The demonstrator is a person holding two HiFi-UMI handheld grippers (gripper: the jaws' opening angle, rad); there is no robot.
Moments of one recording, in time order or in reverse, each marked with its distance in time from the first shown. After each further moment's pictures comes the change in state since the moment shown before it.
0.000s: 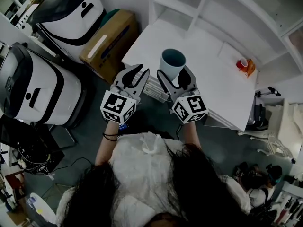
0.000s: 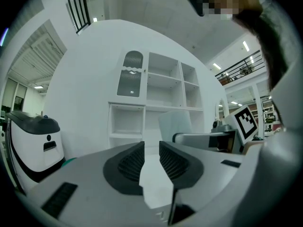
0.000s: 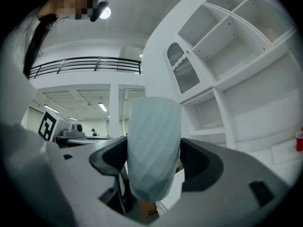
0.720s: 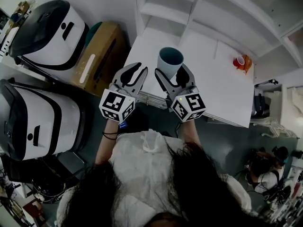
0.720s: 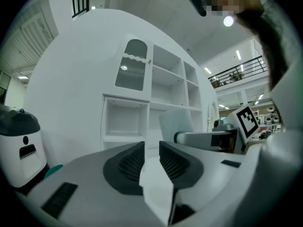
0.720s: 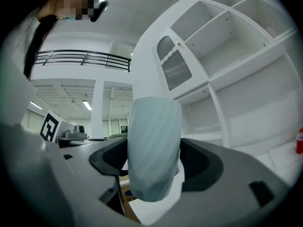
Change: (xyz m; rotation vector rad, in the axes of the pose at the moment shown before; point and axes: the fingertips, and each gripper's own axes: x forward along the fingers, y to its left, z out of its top) left arm 0.093 0.093 0.007 -0.002 0.015 -0.174; right arm 0.099 -0.056 0.005 -0.007 -0.022 -0.163
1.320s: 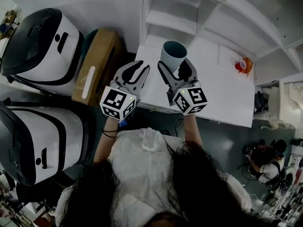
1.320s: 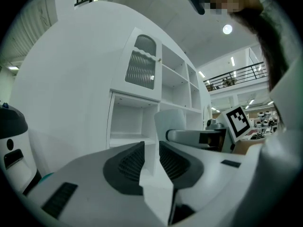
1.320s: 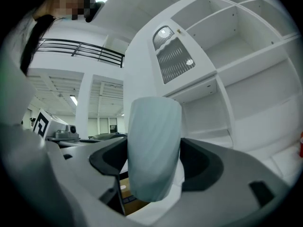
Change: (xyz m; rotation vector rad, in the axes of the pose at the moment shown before) left arm 0.037 0.098 0.008 -0.009 0.000 -0.119; right arm 0.109 -0.025 0.003 -0.028 -0.011 -0.128
